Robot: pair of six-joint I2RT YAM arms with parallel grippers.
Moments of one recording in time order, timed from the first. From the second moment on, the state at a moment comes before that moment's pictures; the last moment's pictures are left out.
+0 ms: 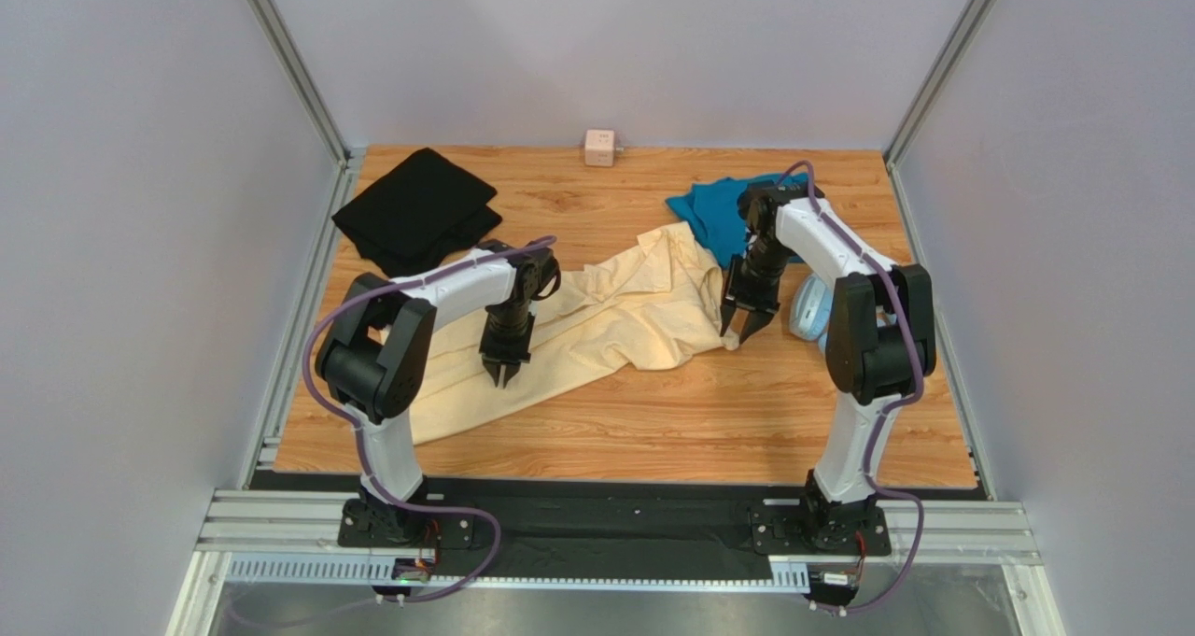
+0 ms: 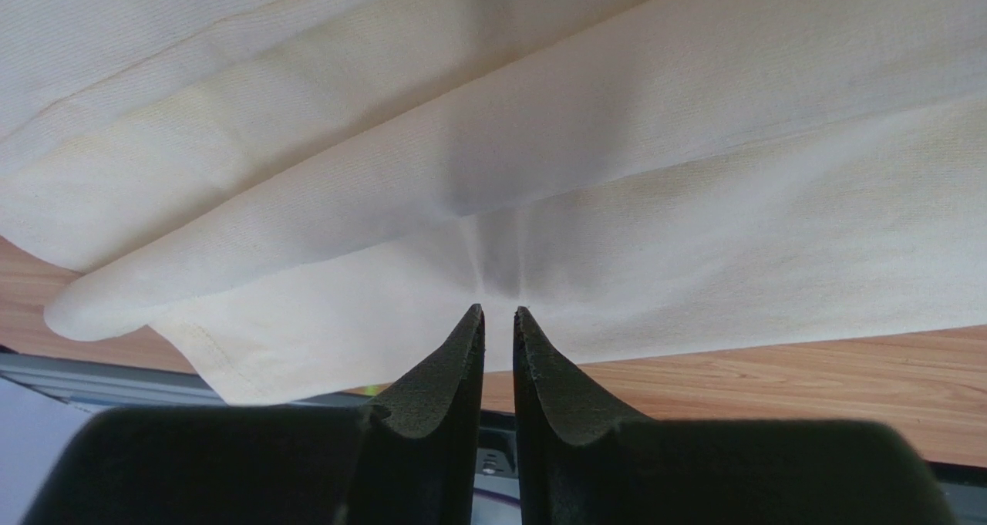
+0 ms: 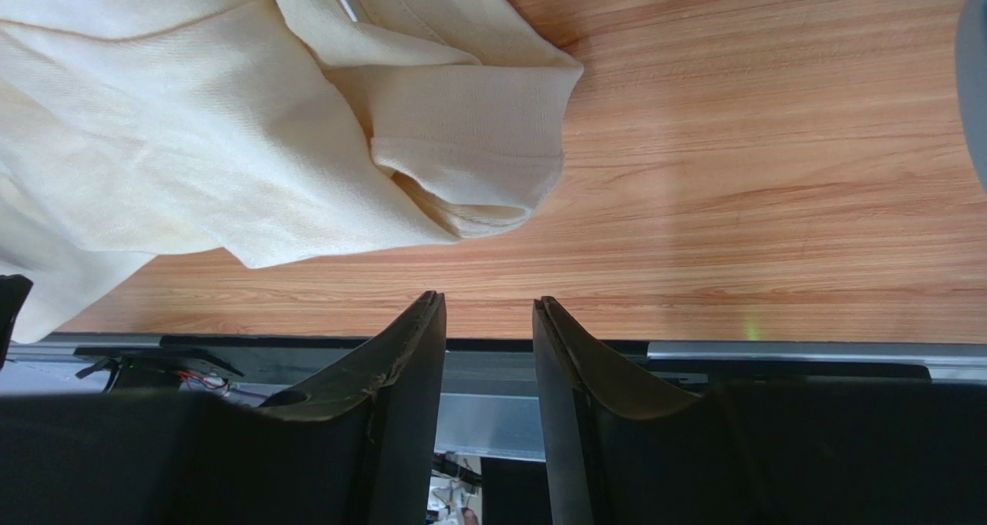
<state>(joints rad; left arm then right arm) -0.52 1.85 1.23 -1.06 -0.10 -0.41 0.20 1.92 1.53 -1.25 -0.20 0.48</state>
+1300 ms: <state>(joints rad) -0.52 1.72 0.90 -1.06 -0.06 -0.49 0.29 2.25 1.83 -1.28 -0.03 0.42</state>
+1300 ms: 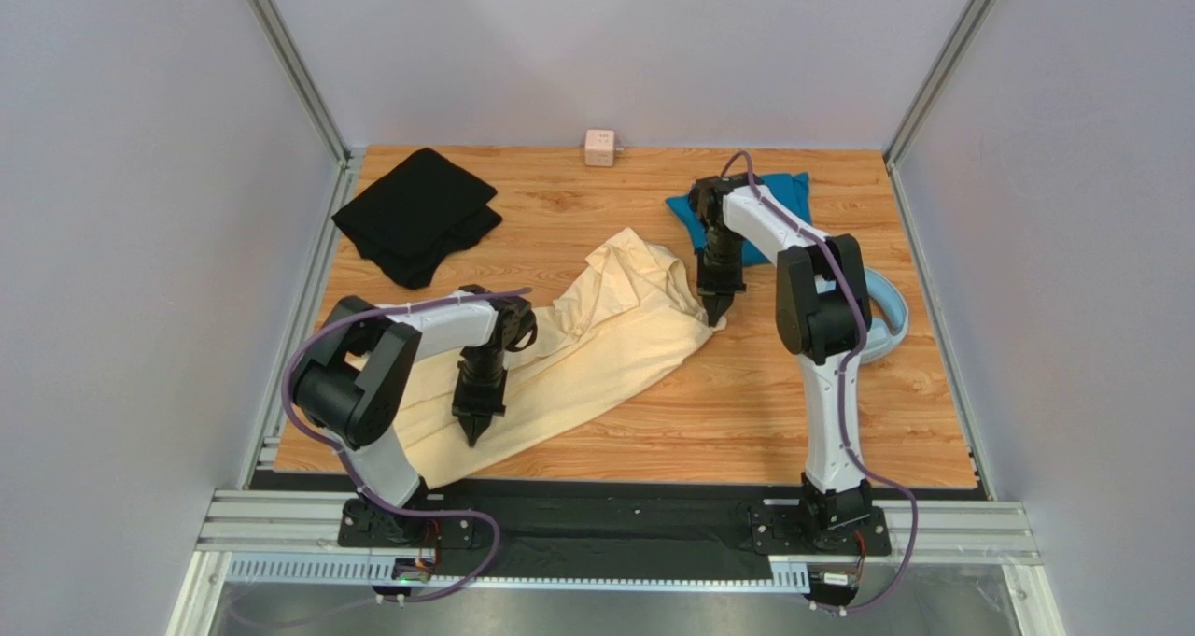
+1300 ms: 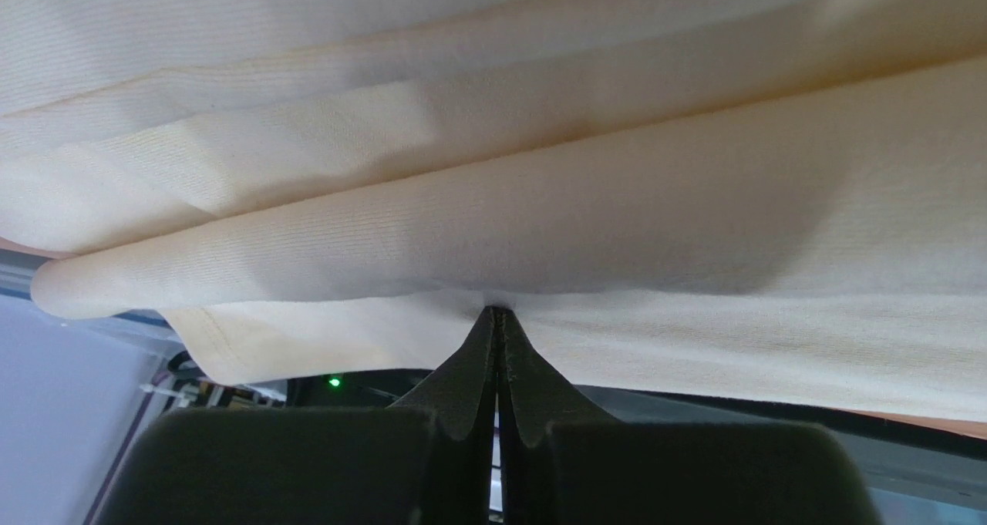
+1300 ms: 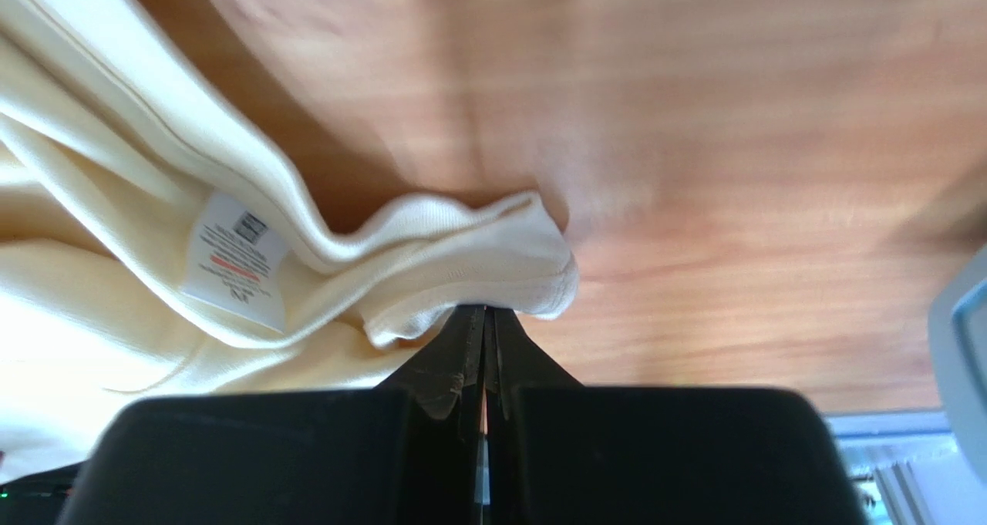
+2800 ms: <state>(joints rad) -0.56 1.93 1.25 -1.08 0.01 -0.53 0.37 2.43 2.10 -1.21 -0.18 0.46</state>
